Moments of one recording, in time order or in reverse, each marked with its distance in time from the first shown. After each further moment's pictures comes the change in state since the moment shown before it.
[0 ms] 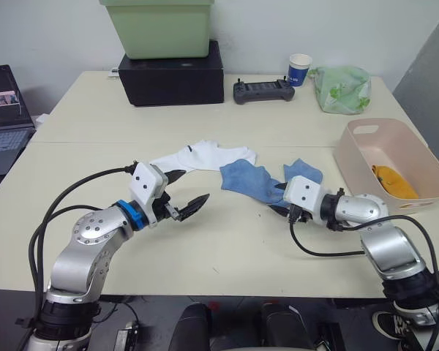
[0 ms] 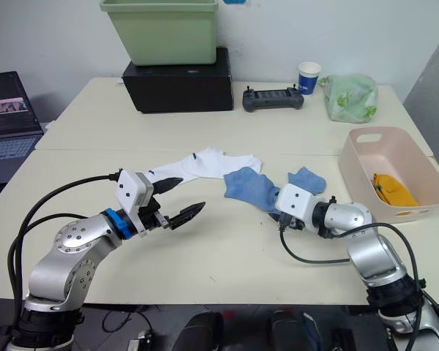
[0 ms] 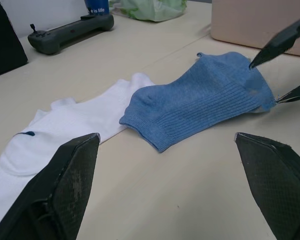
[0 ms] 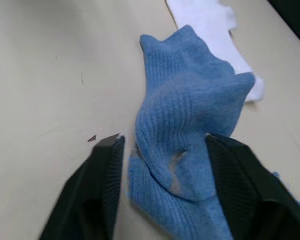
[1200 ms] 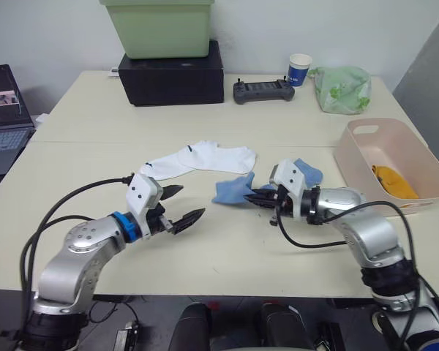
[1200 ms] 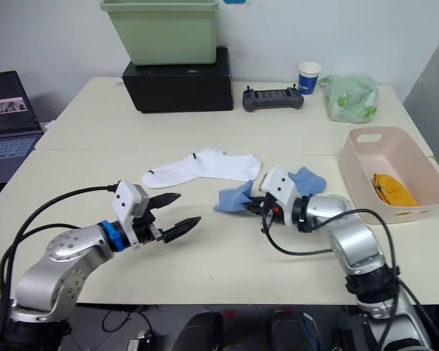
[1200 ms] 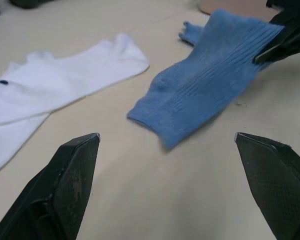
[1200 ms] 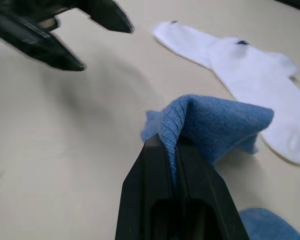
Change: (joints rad) left arm 0.091 0.102 0.047 -0.043 -0.111 0.121 -0.063; right arm -0.095 0.081 0.011 -0.024 0.324 0.267 0.066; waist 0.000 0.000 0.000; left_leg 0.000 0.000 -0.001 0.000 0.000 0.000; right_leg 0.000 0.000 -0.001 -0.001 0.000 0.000
